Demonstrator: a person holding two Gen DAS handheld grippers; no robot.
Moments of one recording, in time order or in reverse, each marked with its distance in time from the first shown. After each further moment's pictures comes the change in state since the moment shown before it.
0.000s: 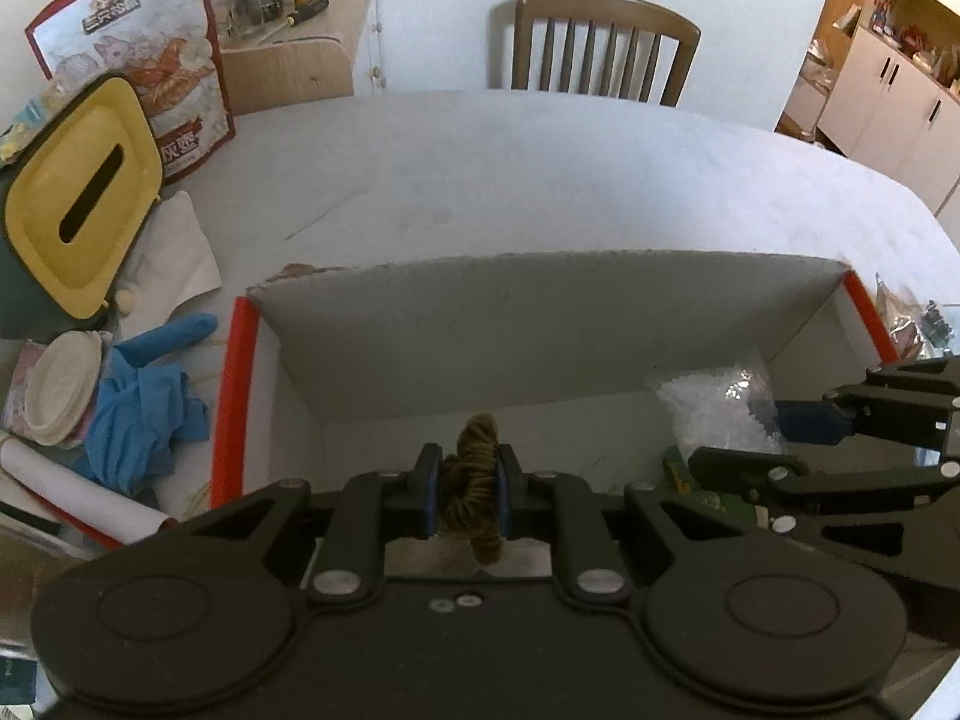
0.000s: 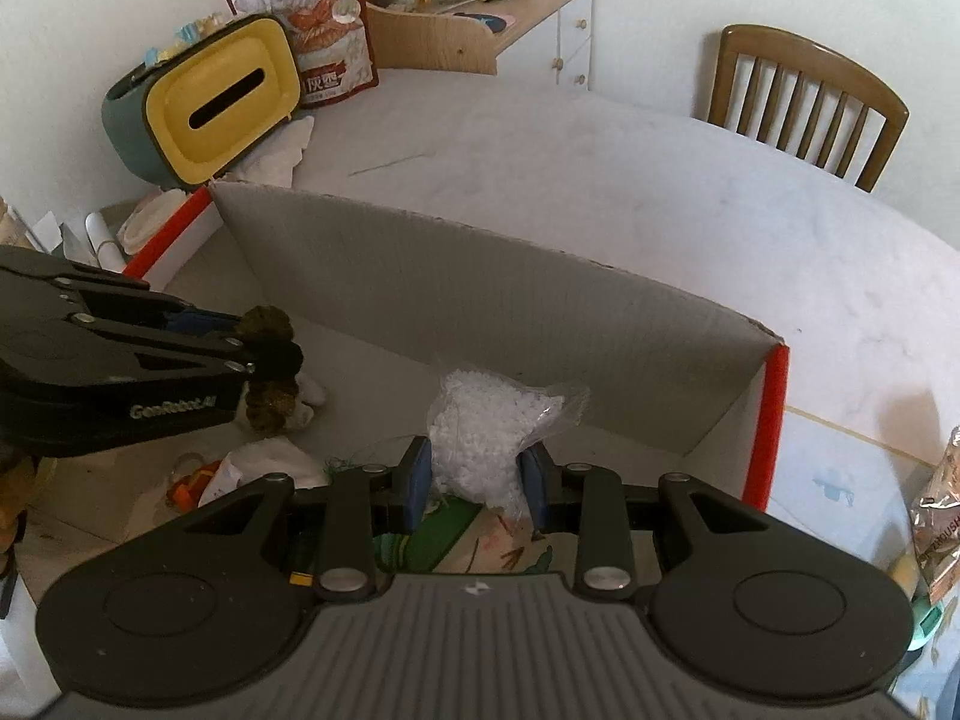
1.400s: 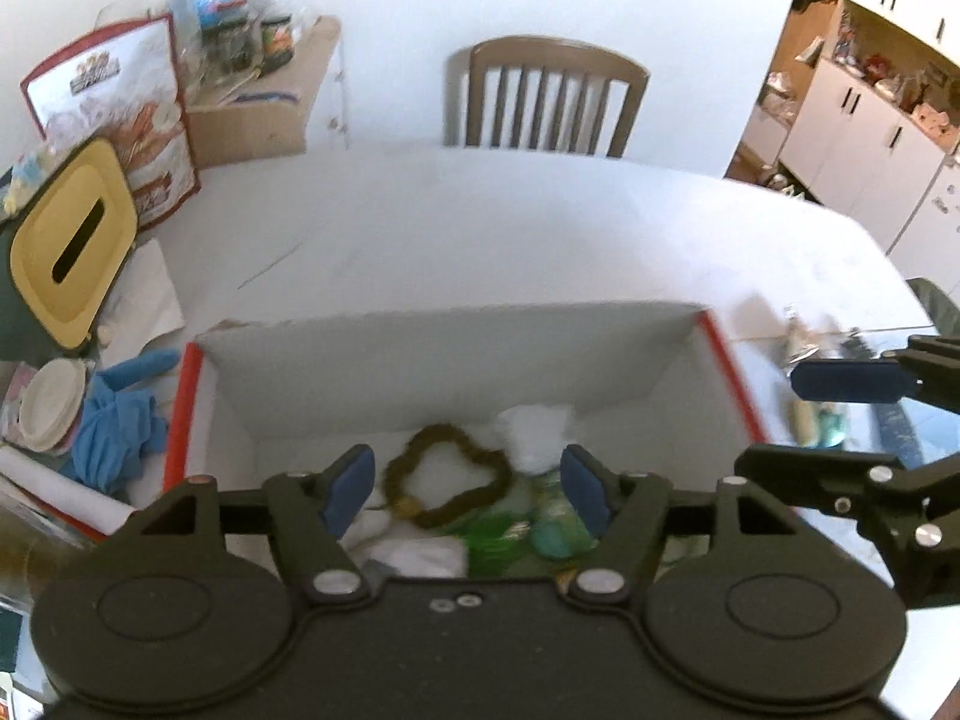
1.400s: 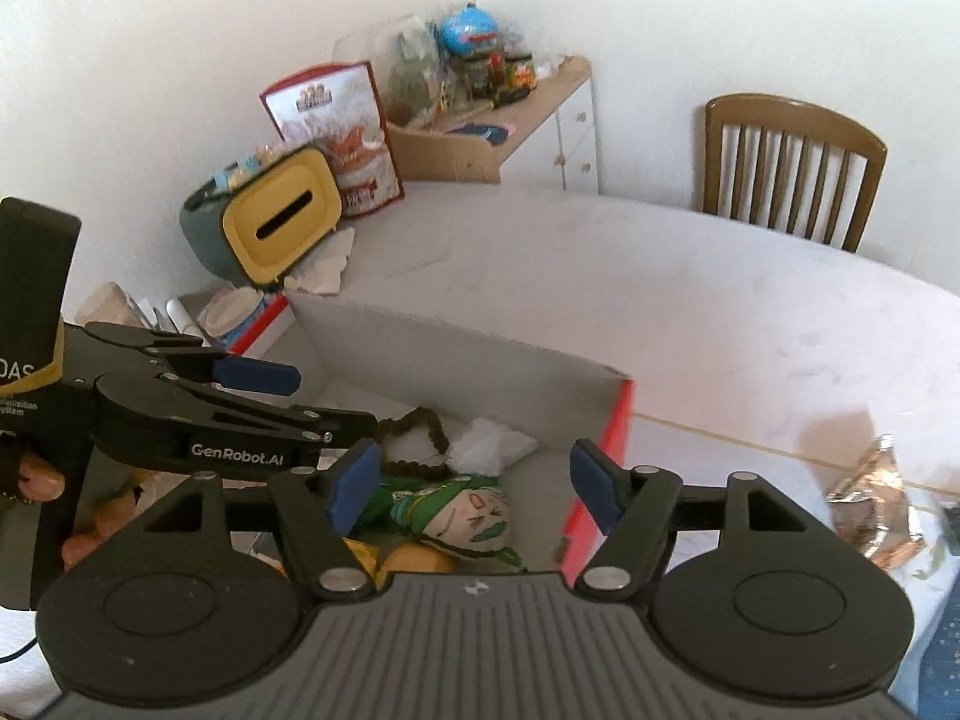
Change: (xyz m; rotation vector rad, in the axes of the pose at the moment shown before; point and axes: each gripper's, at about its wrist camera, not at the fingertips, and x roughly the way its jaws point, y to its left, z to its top) left arm -0.059 -0.049 -0.004 -0.005 -0.097 -0.064; right arm -0.119 -0.050 -0.020 0.040 -0.185 0.110
